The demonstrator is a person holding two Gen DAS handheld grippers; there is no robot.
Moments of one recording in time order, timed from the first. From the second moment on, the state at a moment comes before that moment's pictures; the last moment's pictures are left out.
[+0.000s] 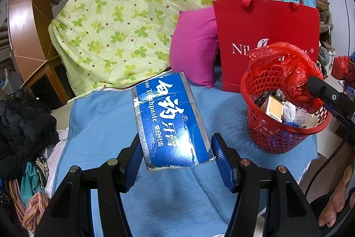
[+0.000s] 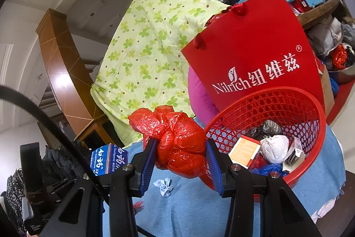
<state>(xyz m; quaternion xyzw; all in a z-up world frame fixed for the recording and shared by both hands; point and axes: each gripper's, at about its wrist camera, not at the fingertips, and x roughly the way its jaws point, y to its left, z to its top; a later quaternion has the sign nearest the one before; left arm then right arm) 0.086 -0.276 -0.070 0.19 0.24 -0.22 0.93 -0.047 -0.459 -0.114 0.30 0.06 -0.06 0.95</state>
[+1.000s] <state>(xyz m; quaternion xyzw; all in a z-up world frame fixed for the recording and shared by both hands) 0.077 -0.320 -0.067 0.21 0.23 -0.26 0.91 -0.071 -0.490 -0.122 0.34 0.04 -0.10 0.94</state>
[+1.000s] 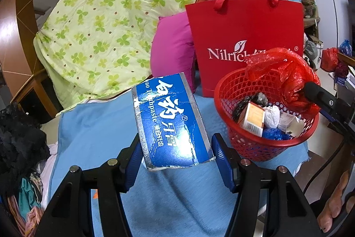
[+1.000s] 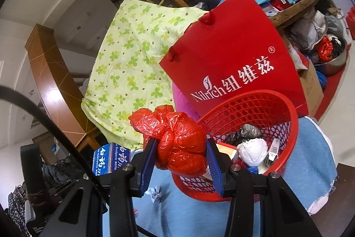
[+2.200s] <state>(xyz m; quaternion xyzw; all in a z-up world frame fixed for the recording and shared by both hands) 0.080 -0.405 -0.059 0.22 0.21 -0.37 0.88 -0.102 -0.551 -0.143 0.41 0.01 -0.18 0.90</state>
